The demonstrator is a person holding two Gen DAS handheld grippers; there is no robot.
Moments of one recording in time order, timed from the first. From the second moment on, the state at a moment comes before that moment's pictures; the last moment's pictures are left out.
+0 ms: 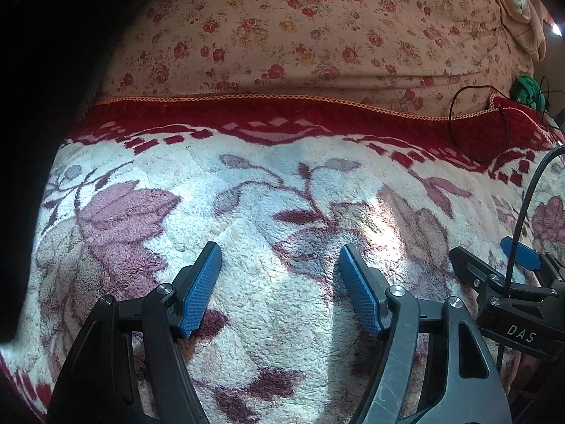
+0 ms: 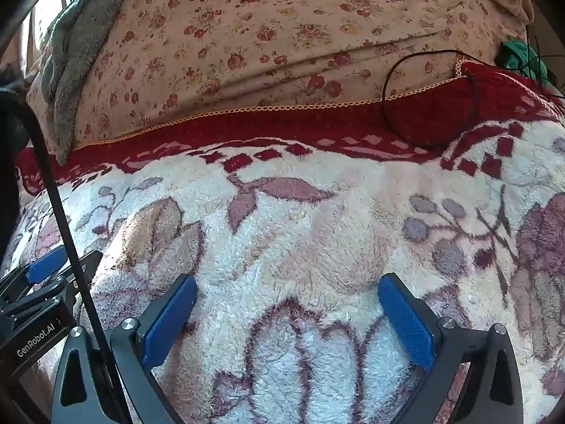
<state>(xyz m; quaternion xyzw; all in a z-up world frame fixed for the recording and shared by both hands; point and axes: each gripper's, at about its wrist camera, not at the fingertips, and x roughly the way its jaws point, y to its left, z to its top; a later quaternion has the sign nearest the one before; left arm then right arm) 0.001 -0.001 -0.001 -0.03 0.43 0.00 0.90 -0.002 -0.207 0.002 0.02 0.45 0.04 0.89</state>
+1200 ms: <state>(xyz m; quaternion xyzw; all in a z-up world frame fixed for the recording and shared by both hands) 0.002 0.002 0.001 -0.03 0.43 0.00 0.90 -0.002 -0.206 0.001 0.02 0.45 0.04 0.89</state>
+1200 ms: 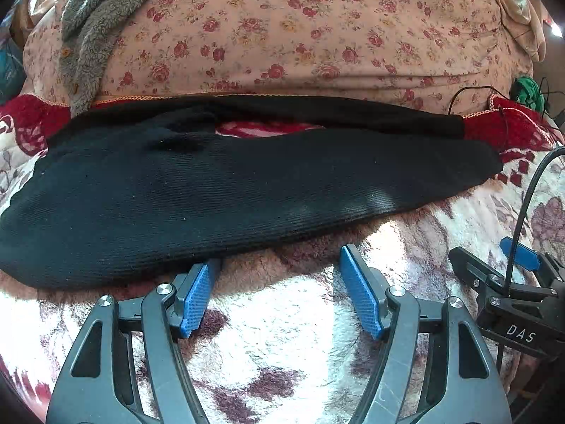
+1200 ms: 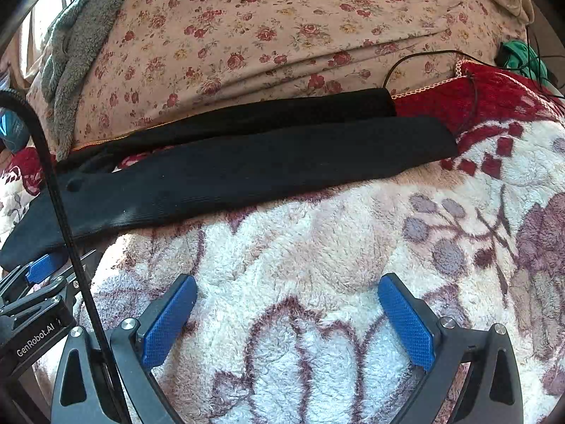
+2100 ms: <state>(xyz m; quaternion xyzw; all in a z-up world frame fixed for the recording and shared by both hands) -0.031 0.042 0.040 -0.03 0.42 -0.01 0.91 -0.005 -0.213 0.017 0.06 0.46 0.07 0.88</state>
